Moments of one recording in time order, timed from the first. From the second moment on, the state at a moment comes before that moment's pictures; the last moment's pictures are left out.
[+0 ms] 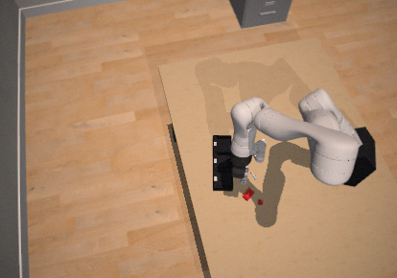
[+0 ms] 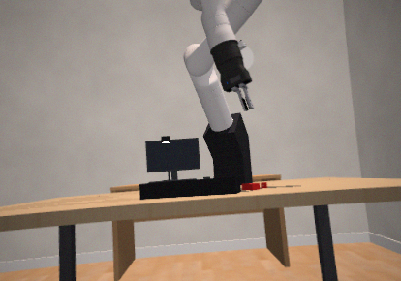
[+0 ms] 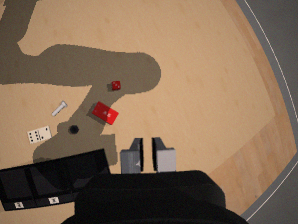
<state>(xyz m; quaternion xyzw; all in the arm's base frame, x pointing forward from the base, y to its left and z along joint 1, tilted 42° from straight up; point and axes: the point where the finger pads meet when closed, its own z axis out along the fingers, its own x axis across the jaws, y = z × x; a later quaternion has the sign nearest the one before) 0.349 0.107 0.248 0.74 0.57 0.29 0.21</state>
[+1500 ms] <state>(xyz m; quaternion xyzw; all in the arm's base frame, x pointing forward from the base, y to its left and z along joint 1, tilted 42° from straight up) 0.361 -0.042 0.204 0.47 0.80 0.01 0.37</state>
